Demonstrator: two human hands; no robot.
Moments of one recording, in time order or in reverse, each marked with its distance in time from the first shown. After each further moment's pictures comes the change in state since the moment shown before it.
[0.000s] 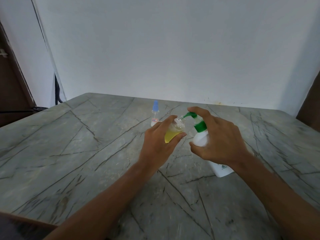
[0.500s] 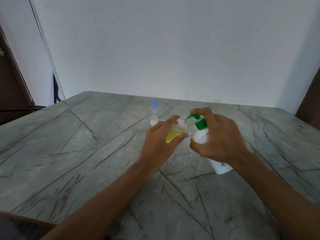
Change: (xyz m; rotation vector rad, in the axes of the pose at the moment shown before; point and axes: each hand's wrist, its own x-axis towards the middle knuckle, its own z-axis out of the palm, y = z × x) left_hand -0.003 0.001 0.003 0.036 -0.046 0.034; right_hand 0.000 0.003 0.003 0.076 0.052 -0.008
